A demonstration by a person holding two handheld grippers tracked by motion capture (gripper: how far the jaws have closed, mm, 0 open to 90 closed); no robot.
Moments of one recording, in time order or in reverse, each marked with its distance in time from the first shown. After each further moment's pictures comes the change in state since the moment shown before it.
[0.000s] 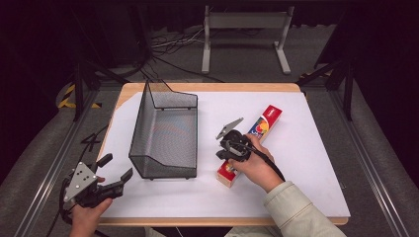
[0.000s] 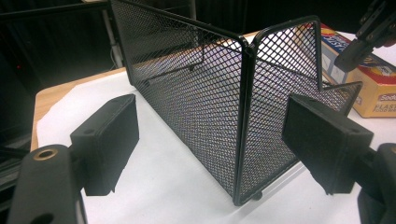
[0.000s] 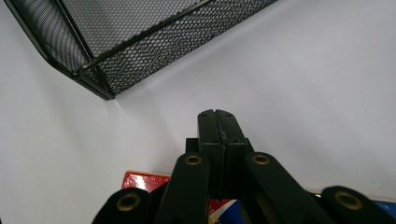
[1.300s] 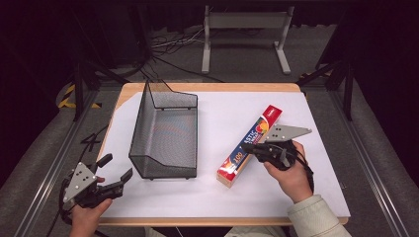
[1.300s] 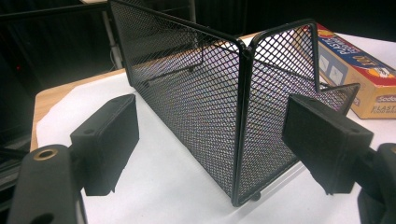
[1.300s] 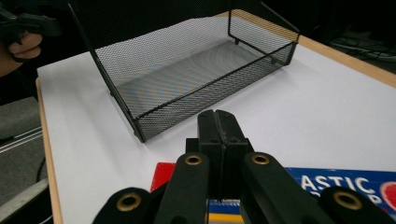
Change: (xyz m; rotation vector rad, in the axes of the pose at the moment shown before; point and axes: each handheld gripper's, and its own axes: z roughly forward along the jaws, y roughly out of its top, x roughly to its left) left arm -0.001 0.001 -0.001 -0.002 -0.003 0.000; right arm 0.000 -0.063 -0.095 -0.493 -0.011 0.035
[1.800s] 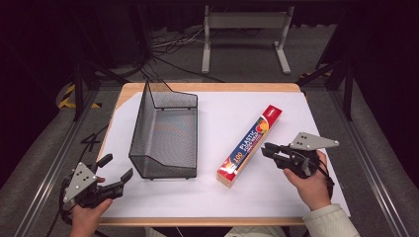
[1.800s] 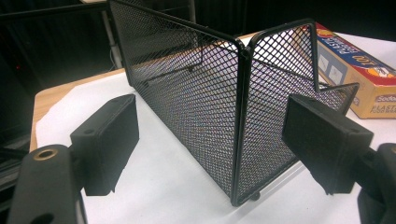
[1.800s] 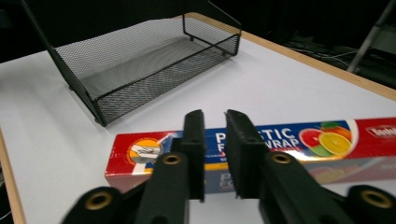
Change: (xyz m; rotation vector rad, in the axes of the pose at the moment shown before) left arm -0.001 0.000 0.000 0.001 0.000 0.000; right arm -0.009 -0.033 -0.042 -0.043 -0.163 0.023
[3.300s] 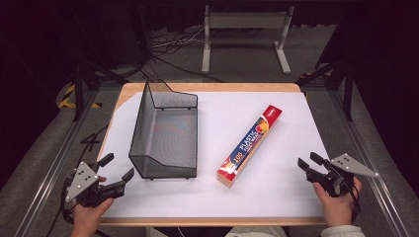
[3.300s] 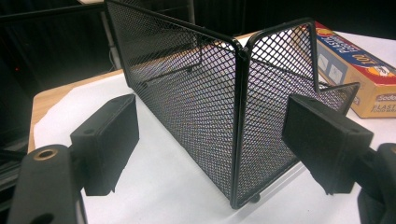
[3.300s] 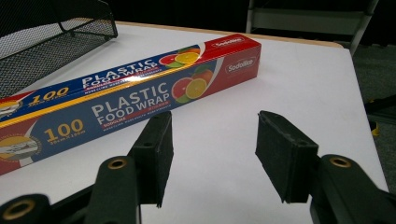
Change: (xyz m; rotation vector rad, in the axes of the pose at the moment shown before) left arm -0.001 0.000 0.003 -0.001 -0.003 0.008; right arm -0.037 -0.095 -0.055 -0.069 -0.376 0.232
